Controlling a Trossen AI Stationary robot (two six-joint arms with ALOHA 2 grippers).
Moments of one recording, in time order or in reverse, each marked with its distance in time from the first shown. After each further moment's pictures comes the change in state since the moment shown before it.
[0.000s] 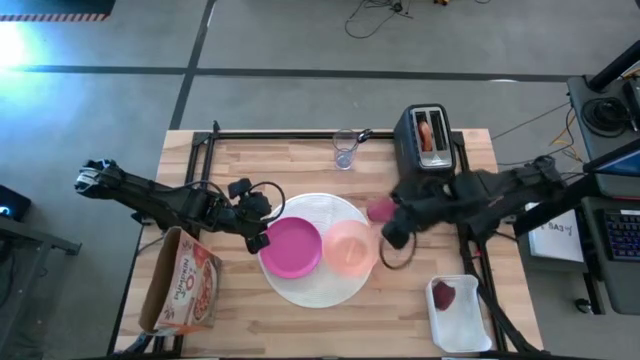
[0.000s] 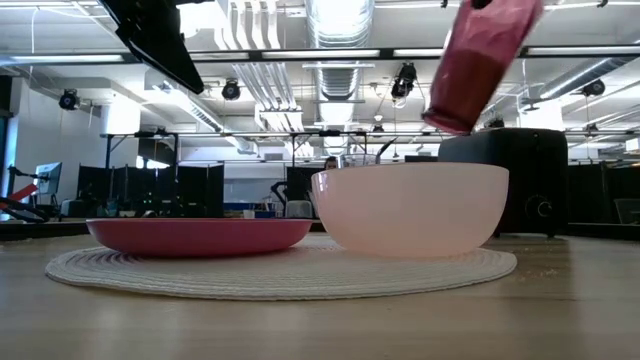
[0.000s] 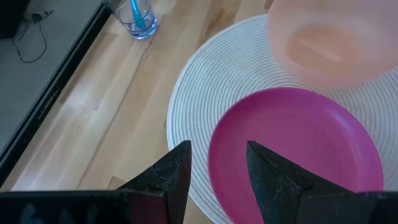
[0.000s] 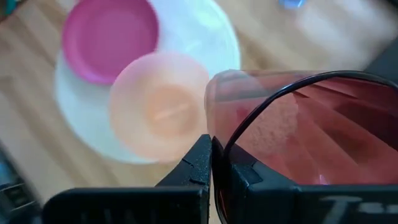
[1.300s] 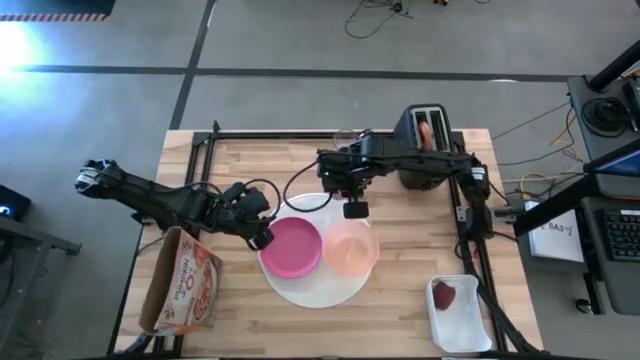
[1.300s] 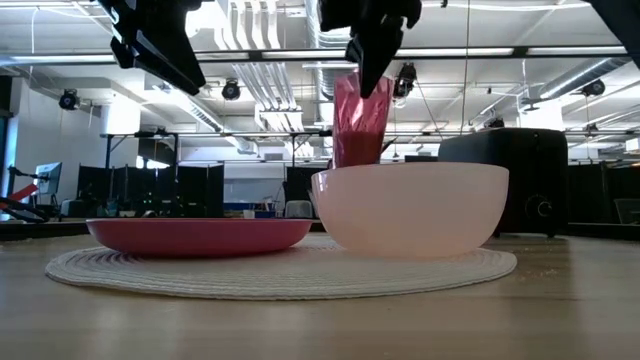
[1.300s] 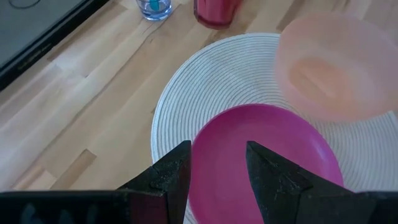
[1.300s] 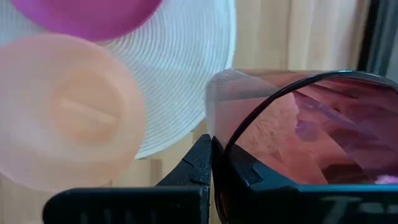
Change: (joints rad) left arm -0.014 0.000 0.000 -0.004 -0.008 -0.296; right arm -0.394 0.546 0.448 -0.042 -0.251 -1.170
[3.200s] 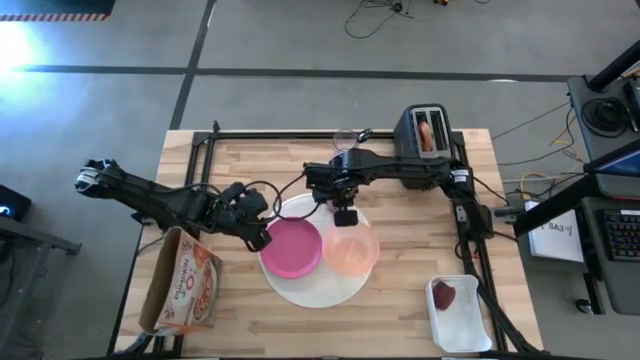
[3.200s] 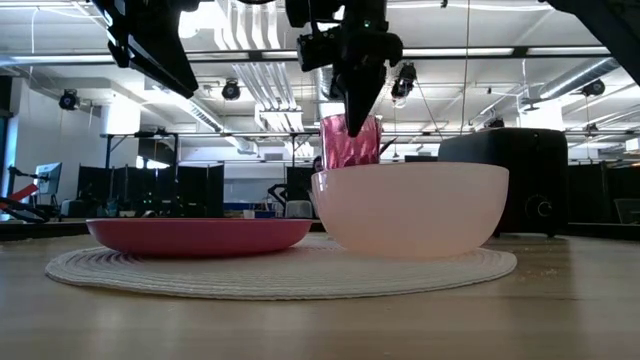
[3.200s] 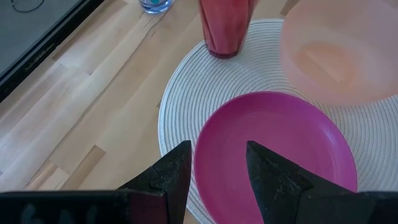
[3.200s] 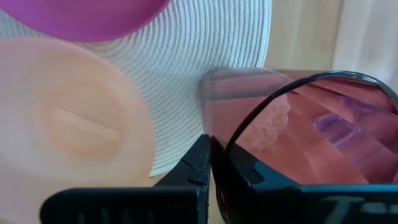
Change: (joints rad) left arm -0.006 0.000 0.000 -0.042 0.006 0.035; right arm 0.000 0.109 -0.030 0.067 -0.020 0.018
